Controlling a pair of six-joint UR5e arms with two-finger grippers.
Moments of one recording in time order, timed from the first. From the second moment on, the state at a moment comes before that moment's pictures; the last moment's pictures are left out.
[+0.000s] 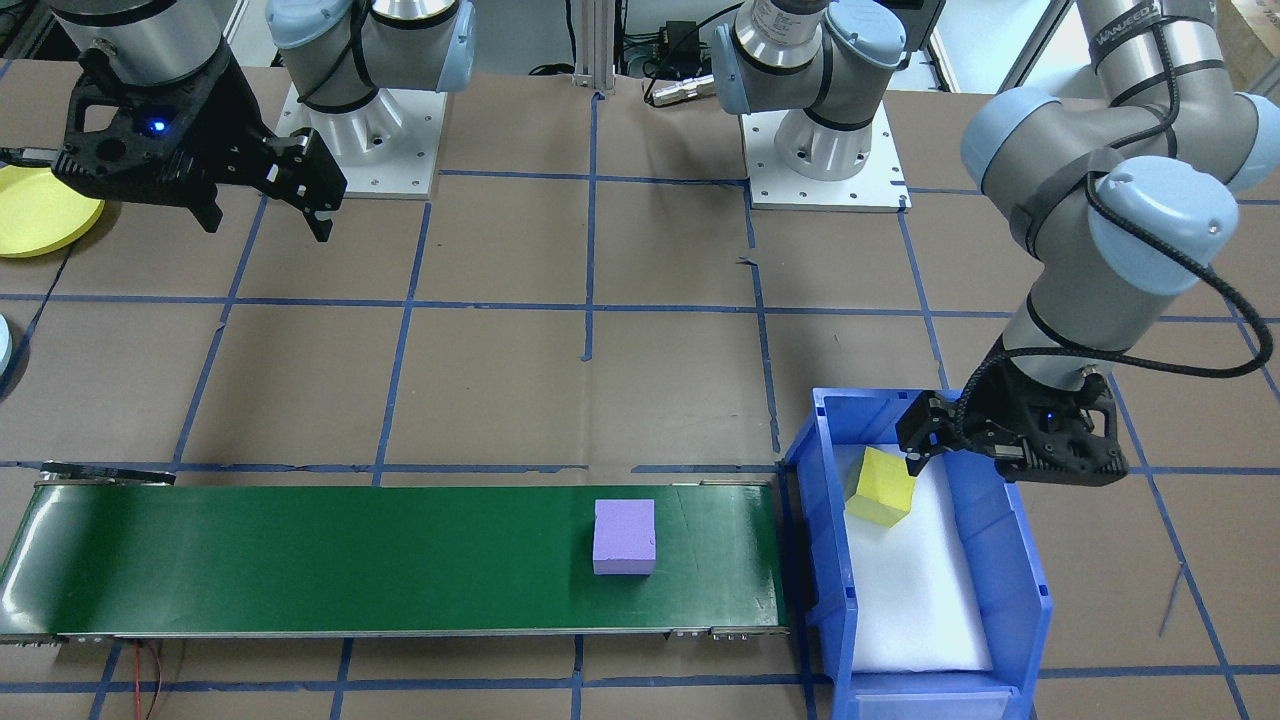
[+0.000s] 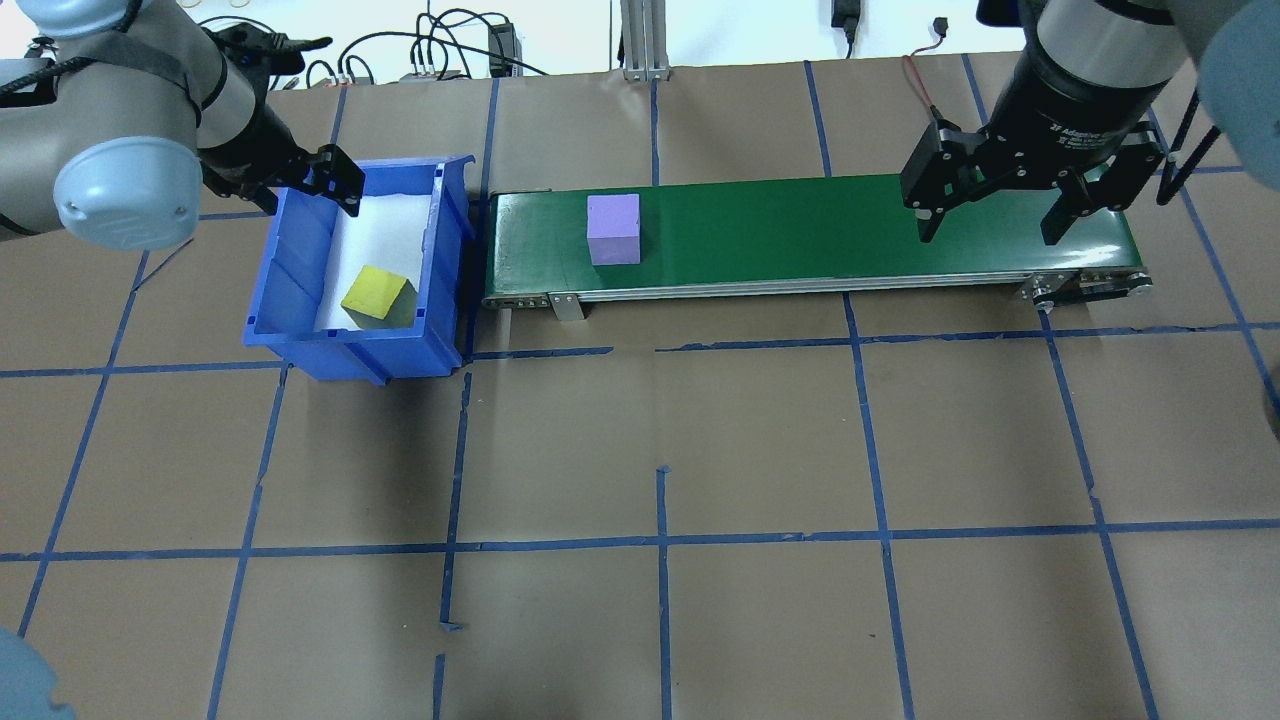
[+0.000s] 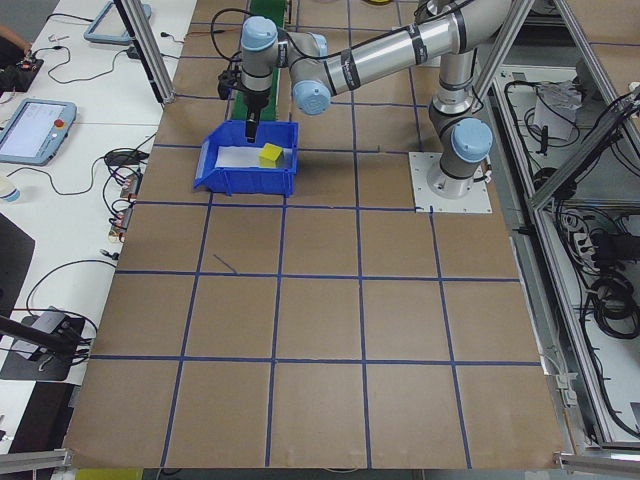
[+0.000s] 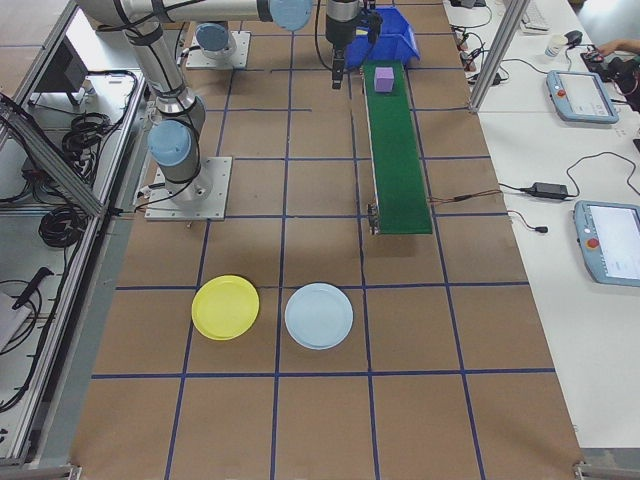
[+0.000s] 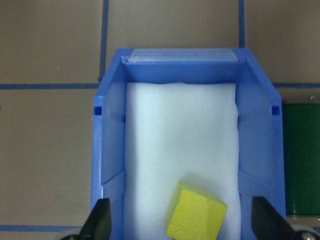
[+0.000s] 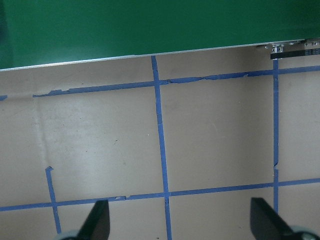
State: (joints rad) left arm -1.38 -1.83 -1.68 -1.06 1.54 0.28; right arm 1.53 -1.61 1.57 -1.52 -1.57 0.04
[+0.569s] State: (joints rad) left arm -1.39 -1.84 -1.72 -1.05 1.51 0.38; right arm 1.53 -1.61 1.57 -1.52 -1.57 0.04
